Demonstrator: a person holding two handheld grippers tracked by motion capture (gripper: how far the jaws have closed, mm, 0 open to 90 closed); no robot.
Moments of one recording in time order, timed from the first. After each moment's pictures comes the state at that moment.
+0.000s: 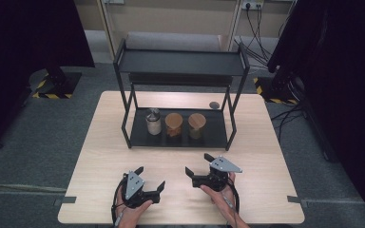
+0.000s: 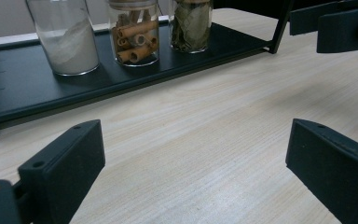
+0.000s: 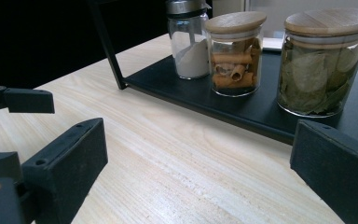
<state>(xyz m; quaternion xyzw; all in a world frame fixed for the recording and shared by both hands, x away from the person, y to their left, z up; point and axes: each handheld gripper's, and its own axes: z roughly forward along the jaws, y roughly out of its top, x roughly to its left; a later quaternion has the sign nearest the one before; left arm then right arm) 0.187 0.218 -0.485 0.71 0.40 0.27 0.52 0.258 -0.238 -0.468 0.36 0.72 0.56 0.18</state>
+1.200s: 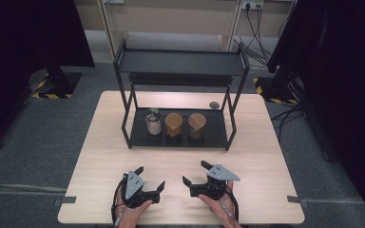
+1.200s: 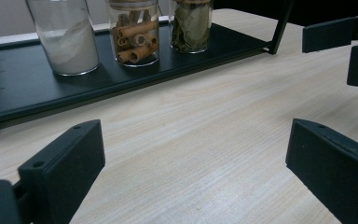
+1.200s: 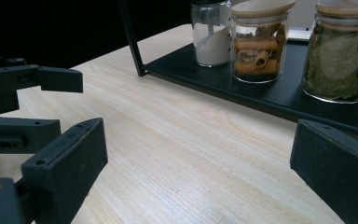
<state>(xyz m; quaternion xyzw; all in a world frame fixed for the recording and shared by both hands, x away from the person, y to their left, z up) 0.187 0.219 -0.485 0.70 0.40 0.27 0.52 0.242 -0.236 -0.473 0.35 0.73 0.56 0.17</state>
